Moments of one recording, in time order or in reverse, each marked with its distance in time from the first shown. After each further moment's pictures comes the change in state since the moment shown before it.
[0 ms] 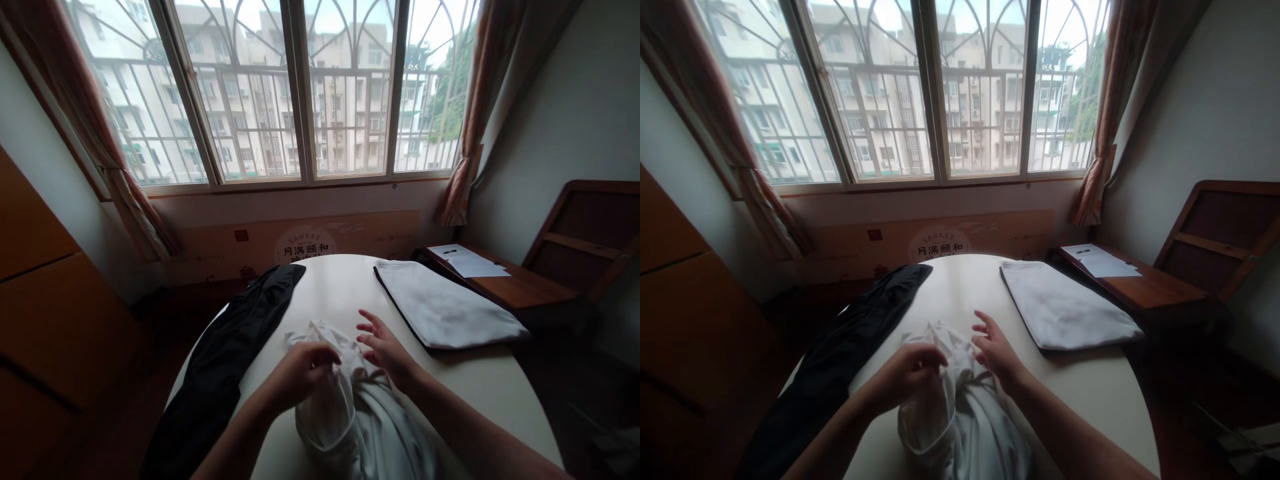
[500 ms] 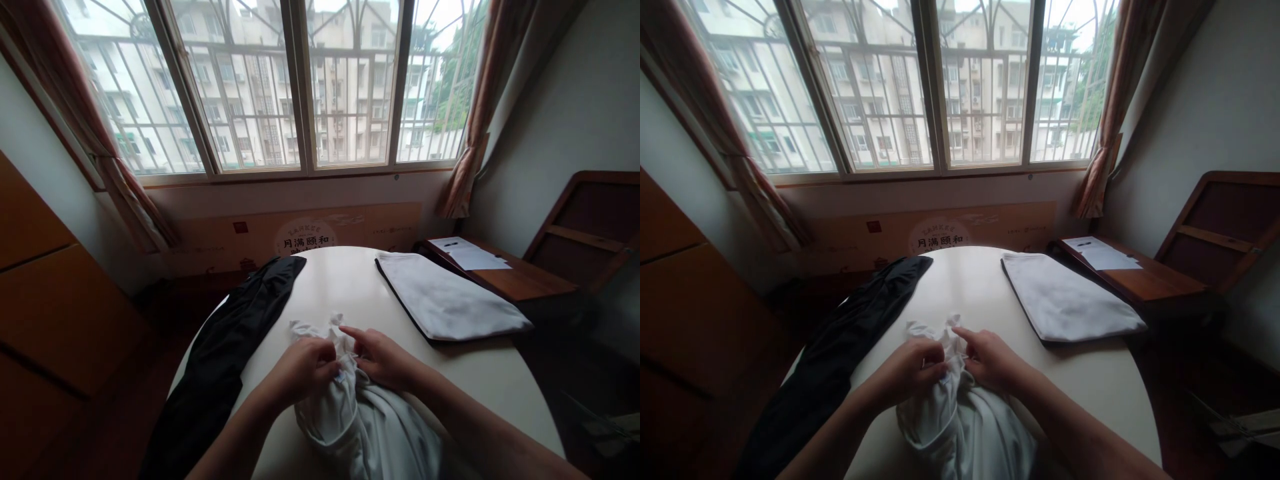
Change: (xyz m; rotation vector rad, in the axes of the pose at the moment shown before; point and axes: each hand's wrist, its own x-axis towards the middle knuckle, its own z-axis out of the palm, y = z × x) left_hand 0.007 -0.011 0.005 0.334 0.022 0.050; right_hand -0.007 0.009 -0.009 -0.846 -0.348 -0.534
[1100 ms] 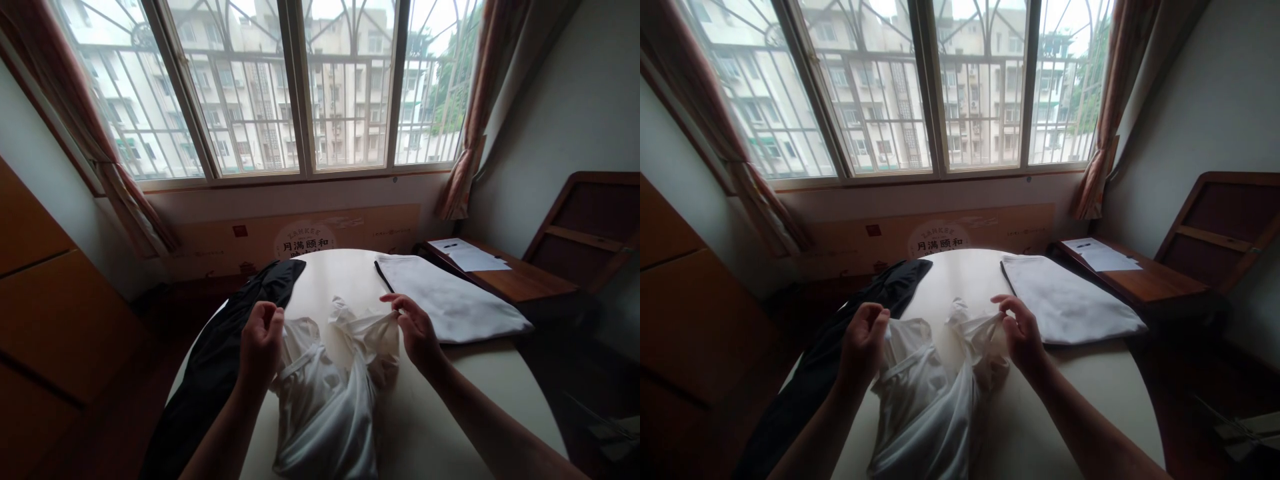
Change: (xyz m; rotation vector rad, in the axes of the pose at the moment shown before) left_hand -0.002 -0.020 -0.034 -0.266 0.920 -0.230; right_hand -0.001 0.006 -0.041 0.255 0.725 -0.058
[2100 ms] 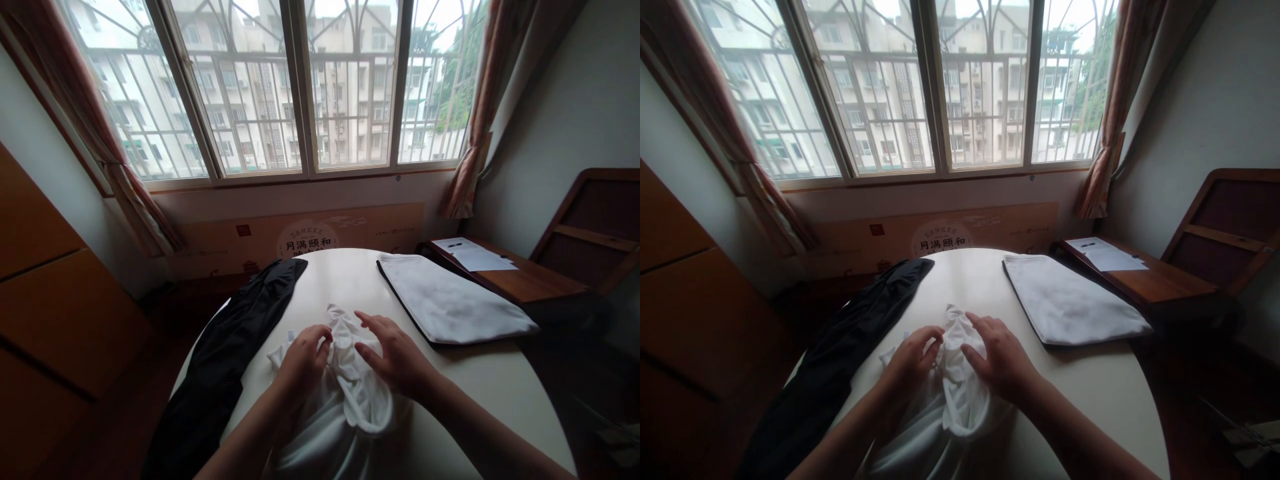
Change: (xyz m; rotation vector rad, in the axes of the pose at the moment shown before) left_hand -0.036 -0.005 0.042 0.226 -0.594 0.204; right_hand -0.023 -0.027 0.017 -0.379 -0.437 0.052
